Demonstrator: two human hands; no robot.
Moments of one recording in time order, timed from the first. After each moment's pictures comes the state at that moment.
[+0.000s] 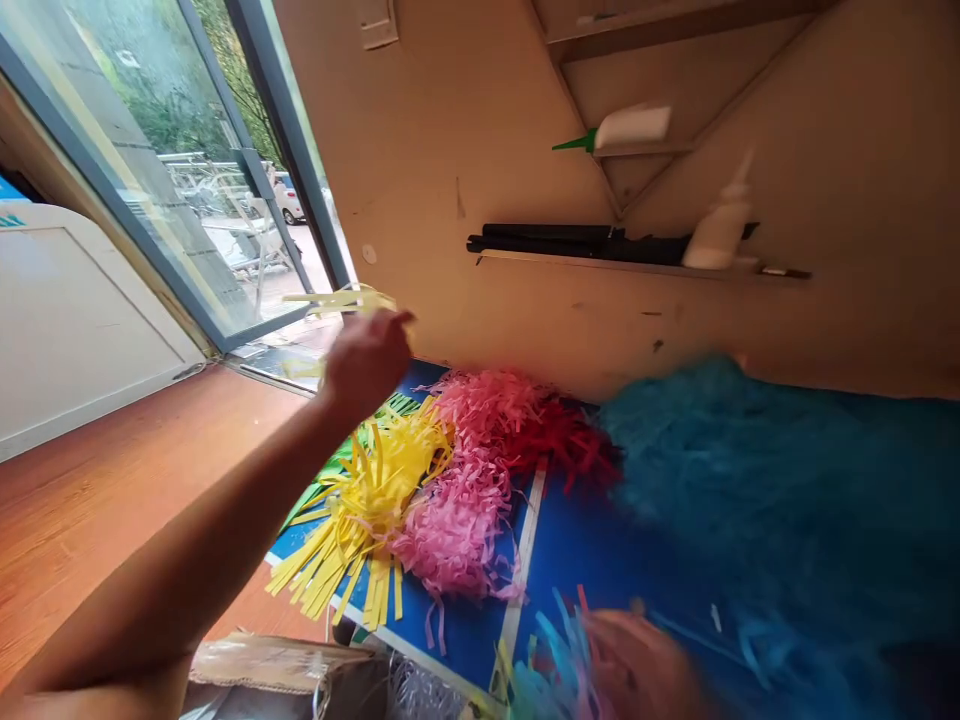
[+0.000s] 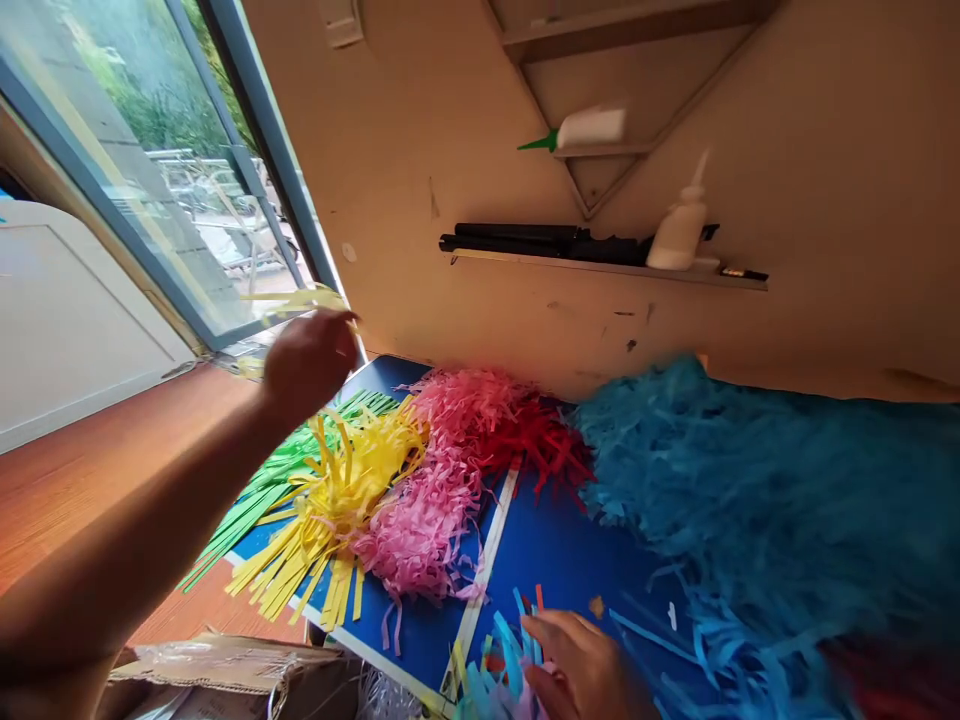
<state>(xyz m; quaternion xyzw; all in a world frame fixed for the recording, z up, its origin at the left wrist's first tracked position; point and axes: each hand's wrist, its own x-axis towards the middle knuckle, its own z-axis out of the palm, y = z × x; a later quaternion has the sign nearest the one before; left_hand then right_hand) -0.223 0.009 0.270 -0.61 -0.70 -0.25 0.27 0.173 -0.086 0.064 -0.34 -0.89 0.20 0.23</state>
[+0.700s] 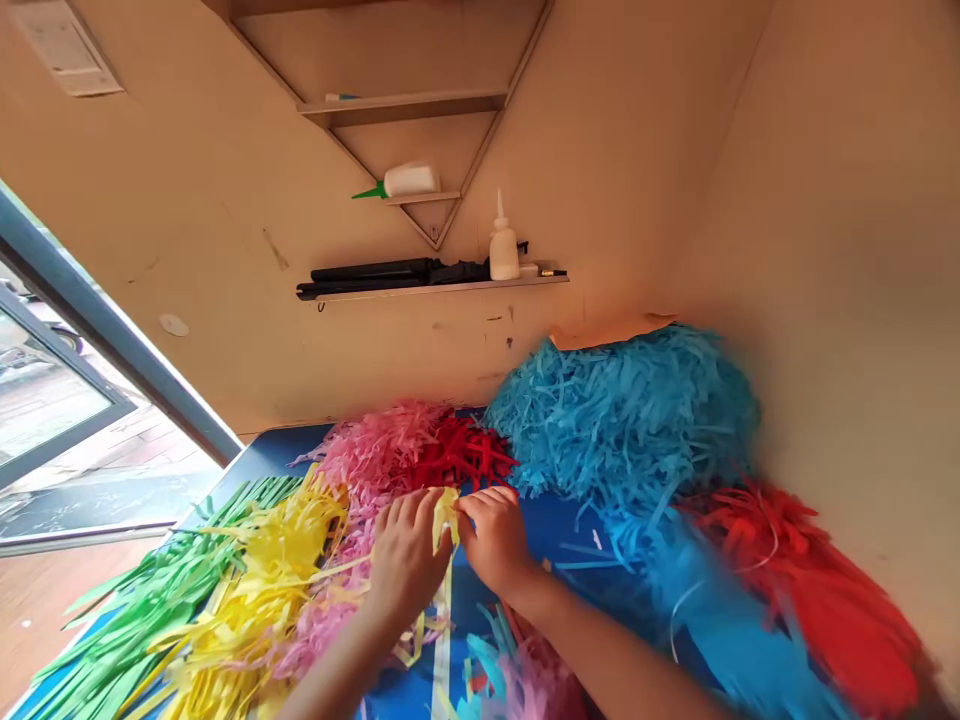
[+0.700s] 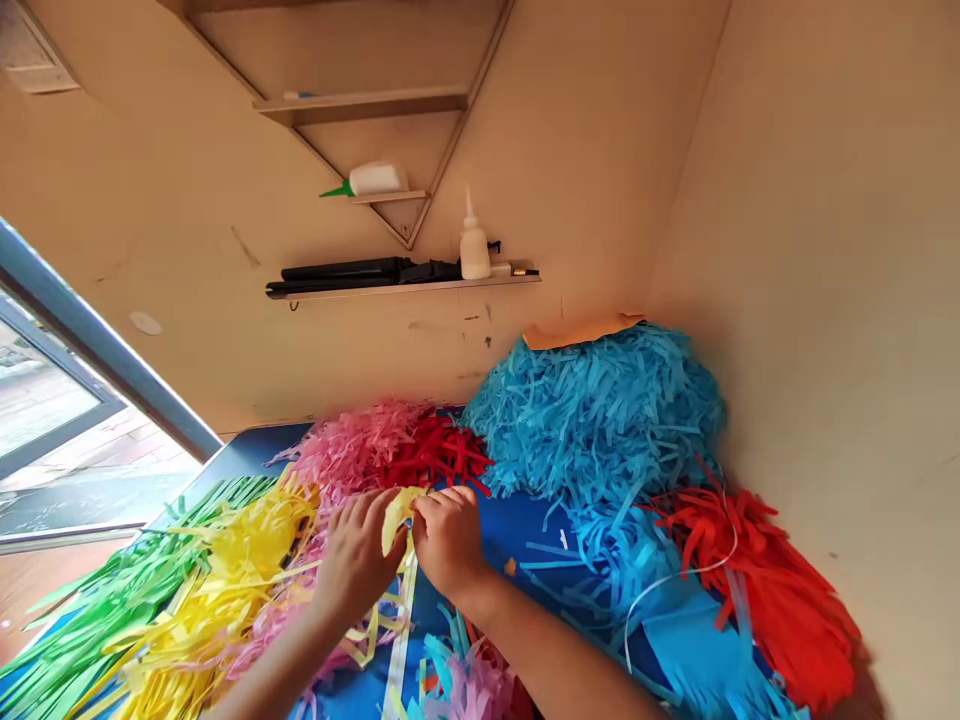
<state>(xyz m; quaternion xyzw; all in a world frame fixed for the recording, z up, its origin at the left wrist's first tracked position) -0.054 -0.012 0.112 -0.79 -0.55 -0.23 0.14 0.097 -0.003 0.091 -0.50 -0.74 0.08 0.44</state>
